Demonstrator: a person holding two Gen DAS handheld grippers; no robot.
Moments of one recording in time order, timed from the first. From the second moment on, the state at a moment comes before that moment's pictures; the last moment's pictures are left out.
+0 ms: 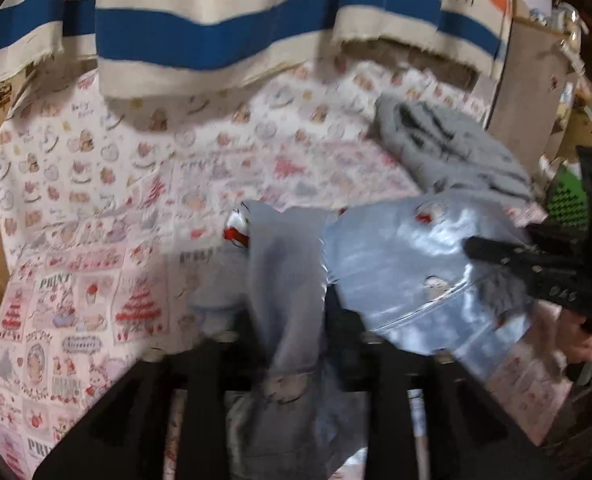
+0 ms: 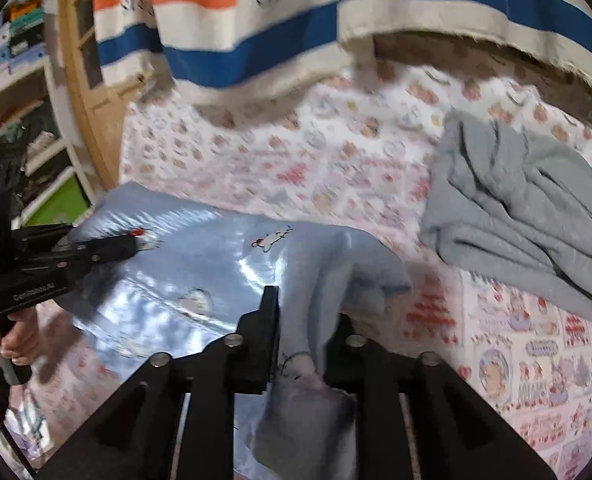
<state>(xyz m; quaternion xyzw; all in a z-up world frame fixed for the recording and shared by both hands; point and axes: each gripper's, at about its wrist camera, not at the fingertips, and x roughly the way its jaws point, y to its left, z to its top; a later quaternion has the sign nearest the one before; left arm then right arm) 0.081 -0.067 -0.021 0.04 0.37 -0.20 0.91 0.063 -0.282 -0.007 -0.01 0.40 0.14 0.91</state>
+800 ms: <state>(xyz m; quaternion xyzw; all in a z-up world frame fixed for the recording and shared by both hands) 0.111 -0.078 -0.037 0.01 0.43 -0.25 0.87 0.084 -0.290 -0.035 0.01 0.45 0.18 0.88</state>
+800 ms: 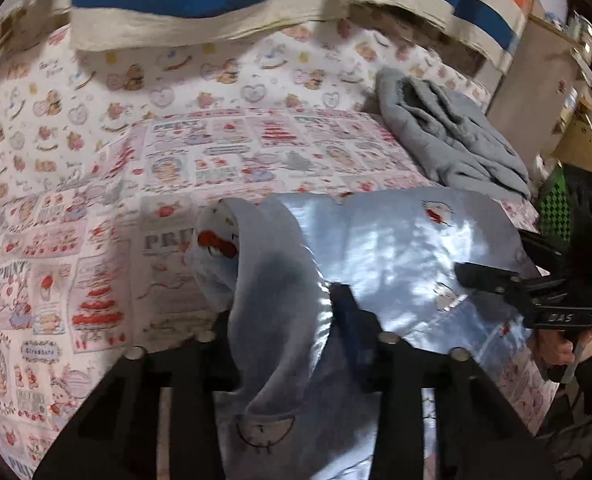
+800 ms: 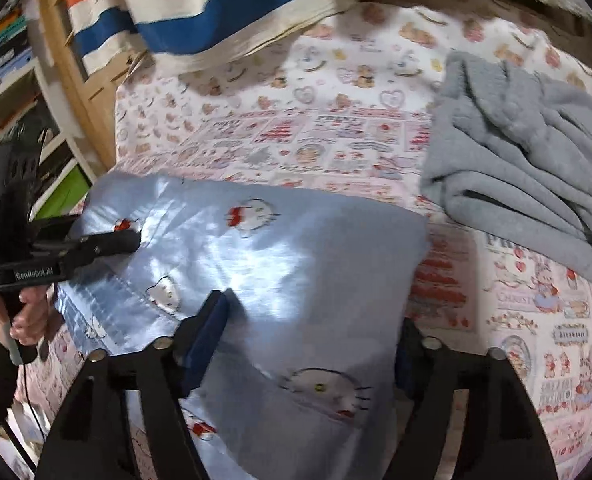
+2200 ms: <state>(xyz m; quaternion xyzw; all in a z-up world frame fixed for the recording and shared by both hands) 0.135 -0.260 0.121 0.08 0.20 -0.28 0.94 0.096 -0.409 0.141 -0.06 0.24 -0.01 0.97</state>
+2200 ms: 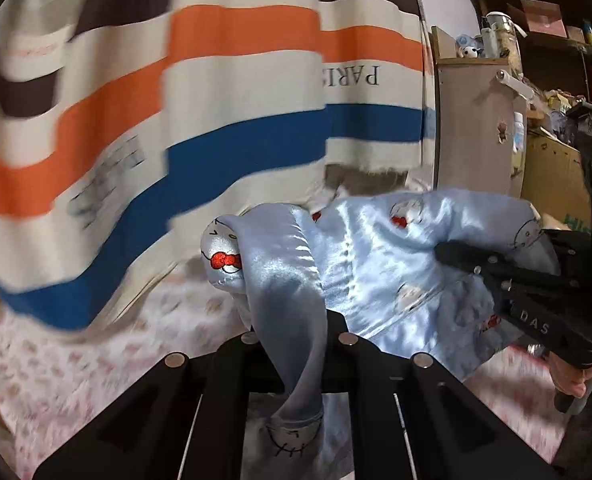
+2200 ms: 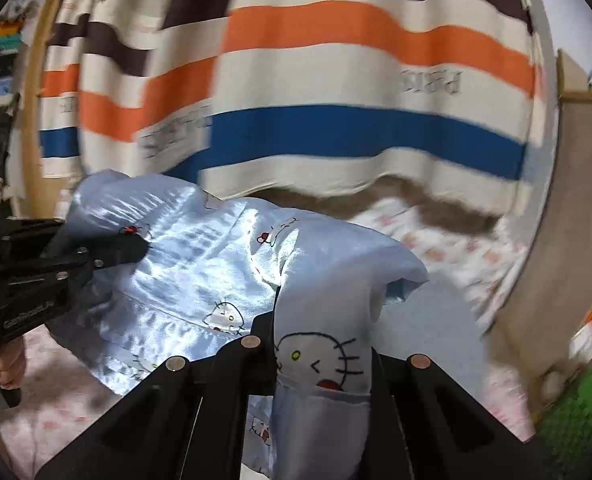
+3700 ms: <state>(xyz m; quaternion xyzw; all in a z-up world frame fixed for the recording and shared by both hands) 0.185 -0.293 0.112 0.04 0.15 -0.25 0.96 0.111 -0.526 0.107 0.04 0.18 -0.13 0.97</state>
